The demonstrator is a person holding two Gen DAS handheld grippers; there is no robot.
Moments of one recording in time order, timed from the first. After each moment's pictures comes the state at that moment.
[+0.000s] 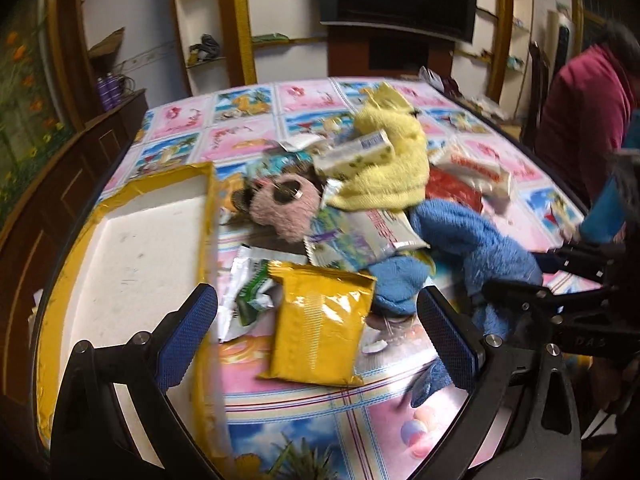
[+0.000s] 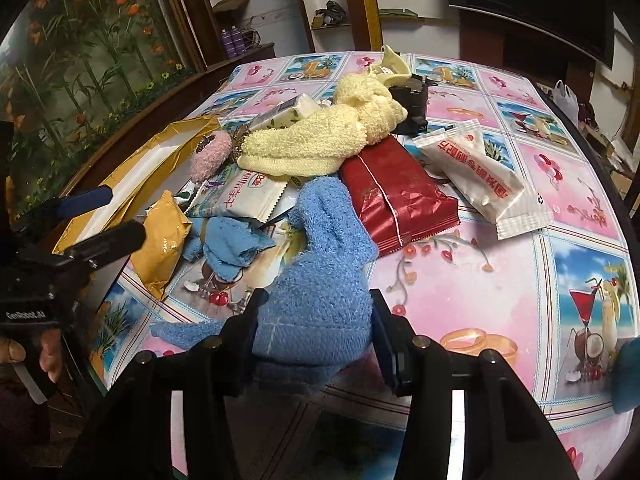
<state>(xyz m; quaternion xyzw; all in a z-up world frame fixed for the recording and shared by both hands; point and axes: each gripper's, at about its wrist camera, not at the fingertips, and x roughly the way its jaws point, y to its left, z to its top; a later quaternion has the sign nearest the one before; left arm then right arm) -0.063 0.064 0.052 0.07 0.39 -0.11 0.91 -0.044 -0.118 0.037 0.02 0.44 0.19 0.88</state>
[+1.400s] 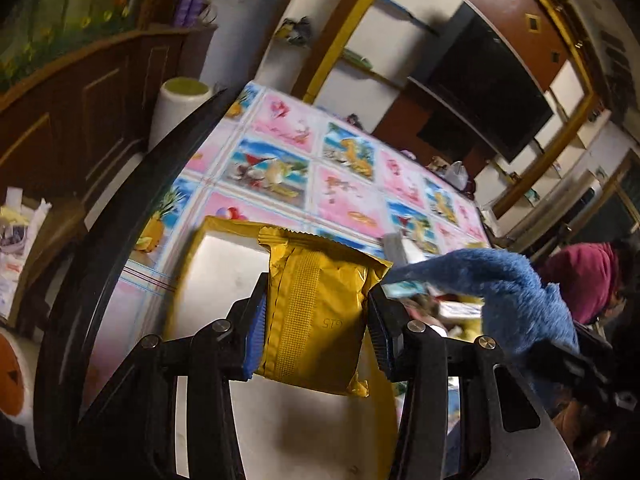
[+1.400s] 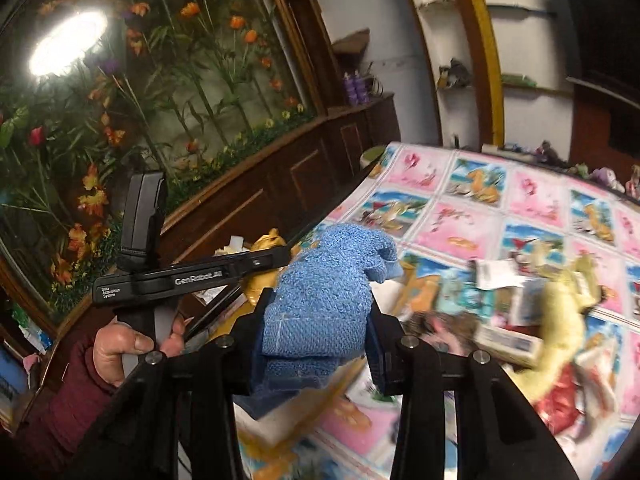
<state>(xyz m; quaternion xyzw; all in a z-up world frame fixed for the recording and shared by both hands) 0.028 0.287 0.101 -0.21 0.40 -0.08 0.89 0.016 0.054 0.173 0.02 0.36 0.37 0.86</state>
